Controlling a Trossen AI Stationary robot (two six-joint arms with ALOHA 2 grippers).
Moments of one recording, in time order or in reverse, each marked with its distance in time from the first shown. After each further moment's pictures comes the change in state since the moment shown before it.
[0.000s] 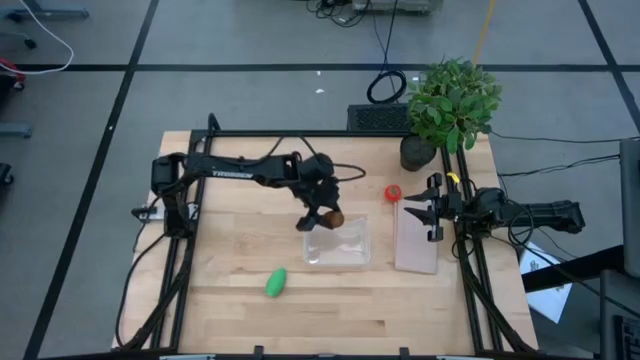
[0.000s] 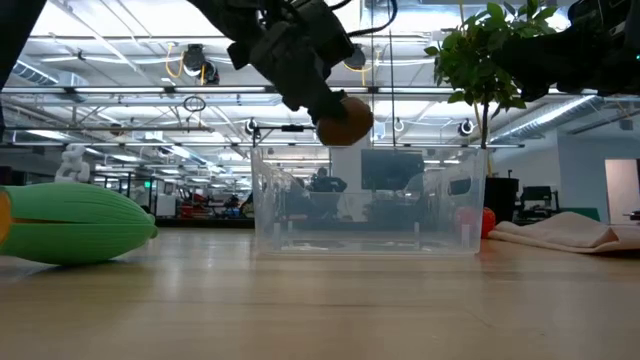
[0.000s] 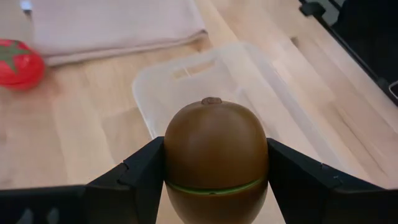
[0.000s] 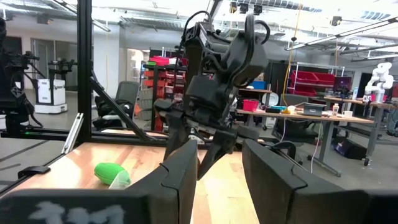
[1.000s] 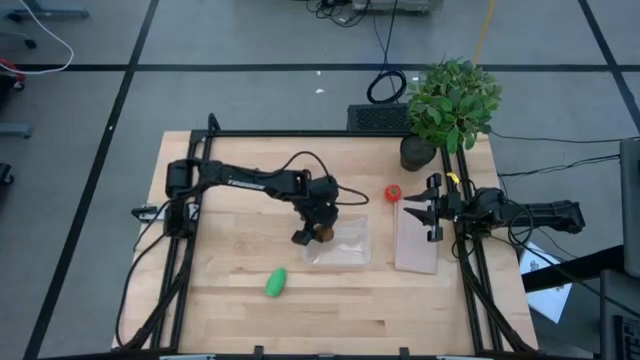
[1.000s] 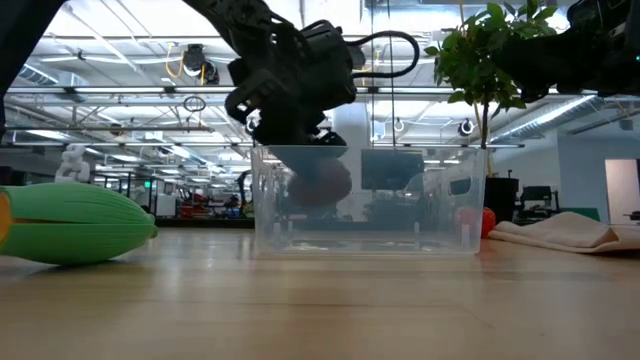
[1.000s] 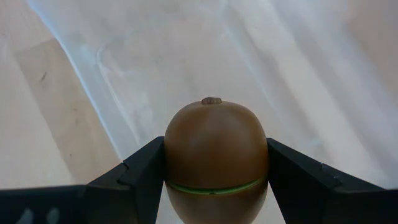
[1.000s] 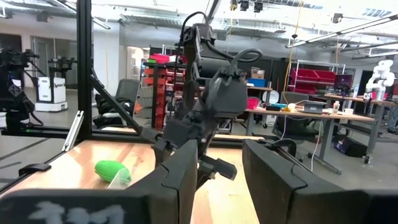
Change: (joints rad) left arm -0.072 0.112 0.000 -0.134 -0.100 0.103; right arm 0.000 0.002 0.000 -0.008 -0.002 0.002
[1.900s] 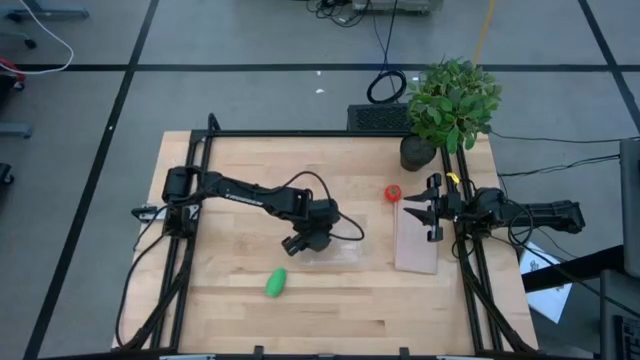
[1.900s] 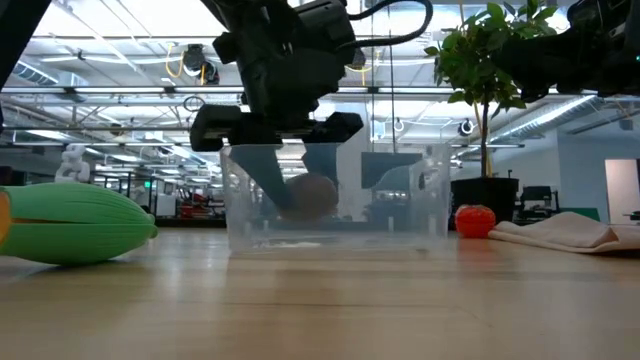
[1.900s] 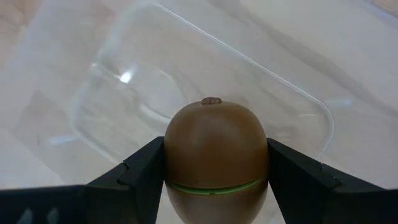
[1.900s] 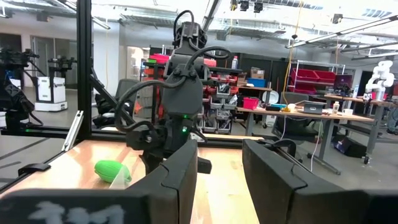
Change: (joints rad) left arm -0.127 -0.002 0.000 -0.060 -0.247 0.433; right arm 0.000 0.000 0.000 0.000 0.000 -0.003
